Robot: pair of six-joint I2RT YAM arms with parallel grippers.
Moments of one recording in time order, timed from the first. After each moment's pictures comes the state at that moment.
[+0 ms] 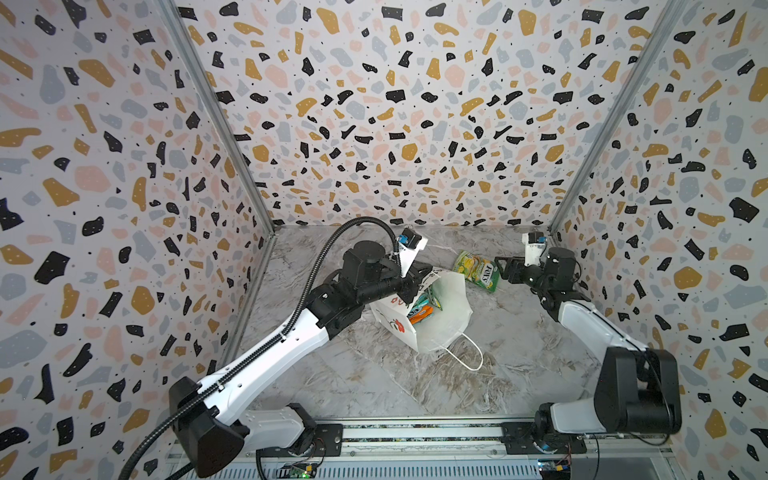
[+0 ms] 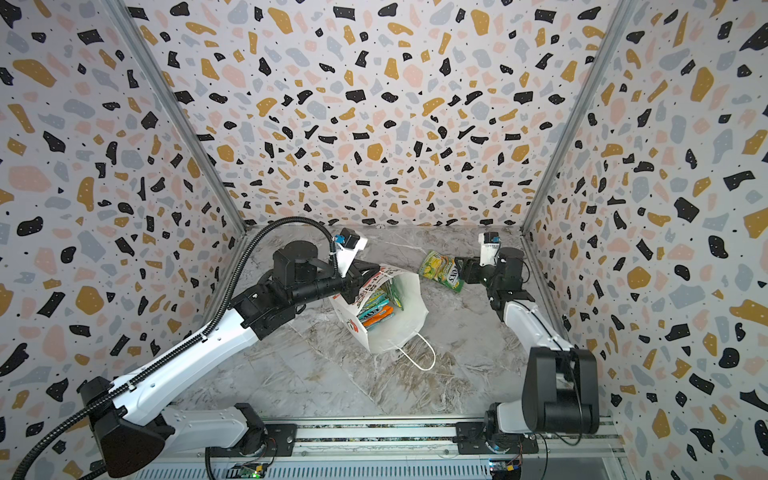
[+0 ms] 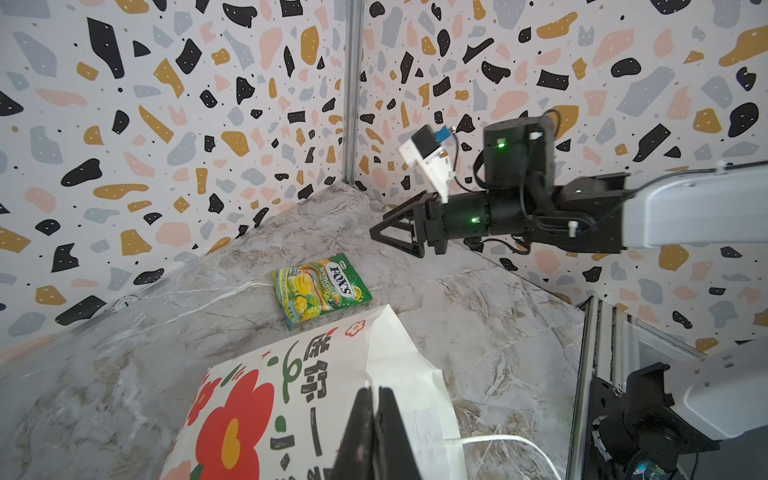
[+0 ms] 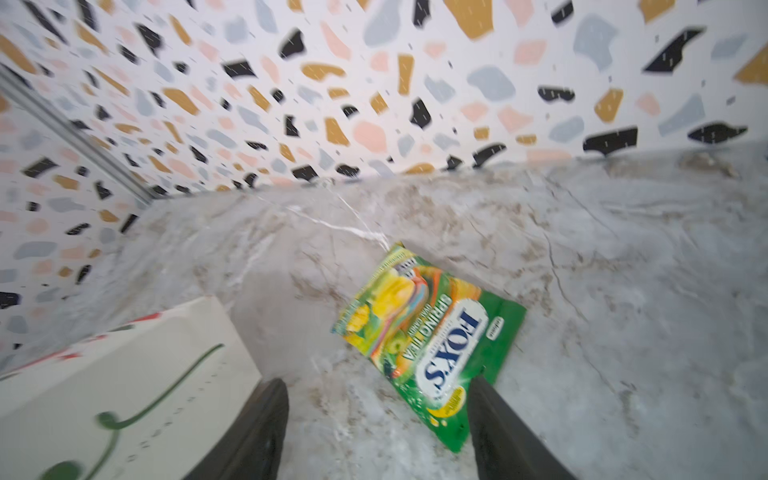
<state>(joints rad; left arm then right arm) -0.74 1.26 1.24 -0.25 0.27 -0.06 0.00 1.32 0.83 0.16 -0.47 0.16</state>
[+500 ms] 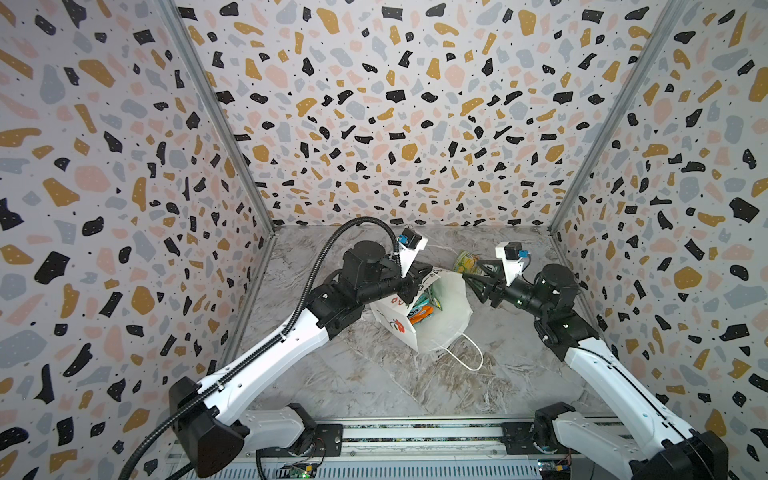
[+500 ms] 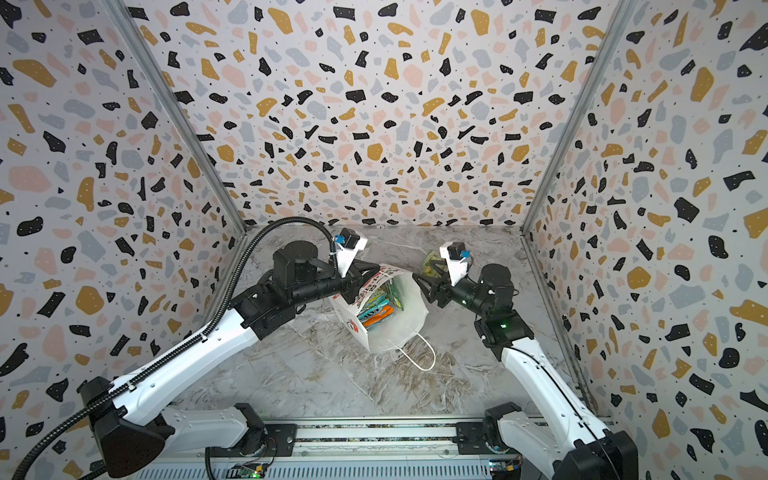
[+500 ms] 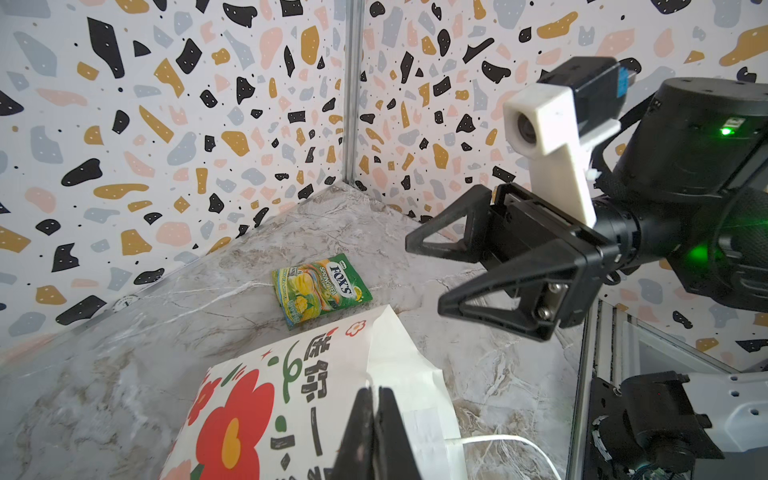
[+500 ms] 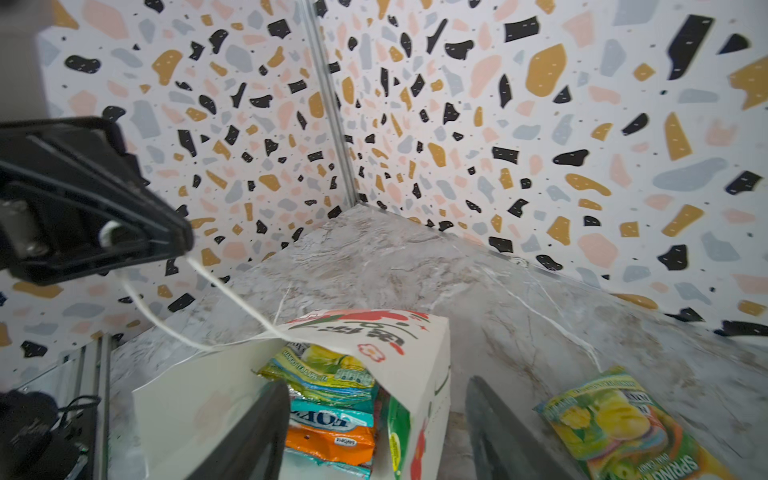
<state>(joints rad) -0.74 1.26 1.24 -0.25 0.27 -0.06 0.35 0.99 0.77 0.10 -0.59 0.08</state>
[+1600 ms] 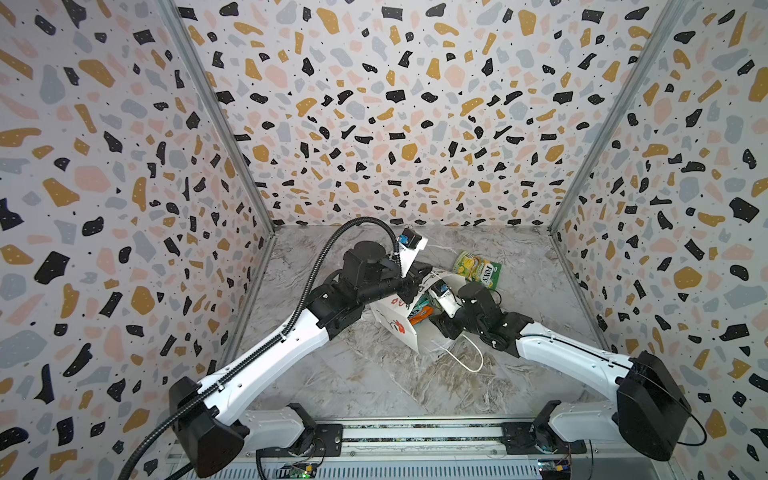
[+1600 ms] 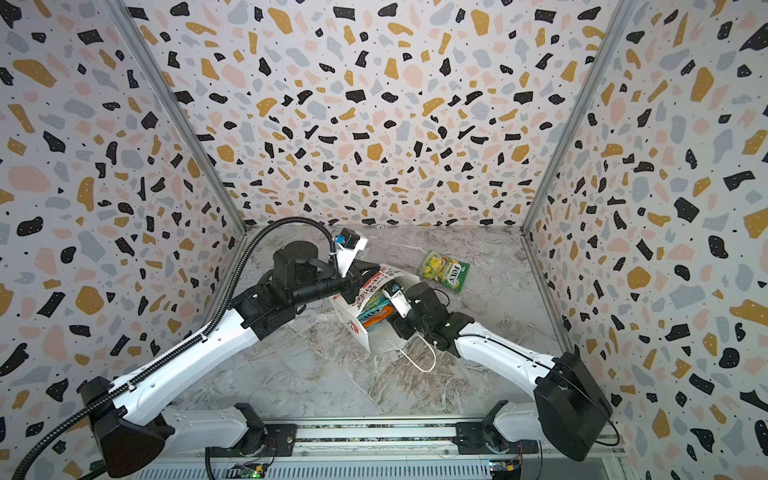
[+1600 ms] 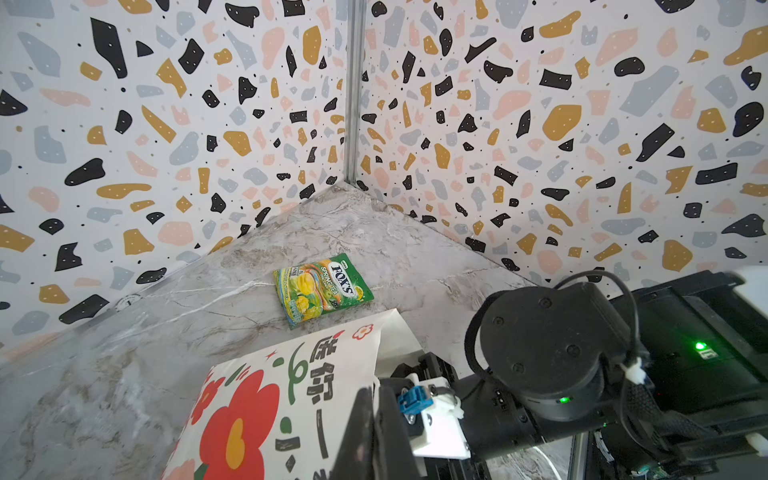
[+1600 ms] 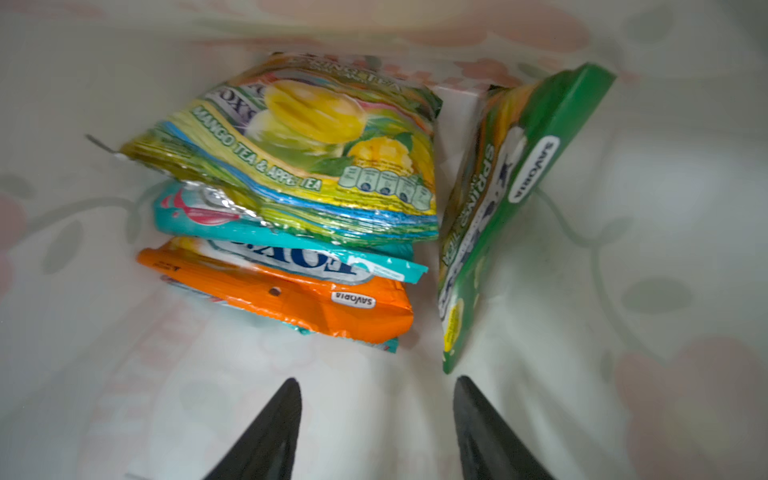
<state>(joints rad) -0.74 1.26 1.24 -0.25 0.26 -0.06 0.75 1.33 0.81 -0.16 -0.01 -0.09</state>
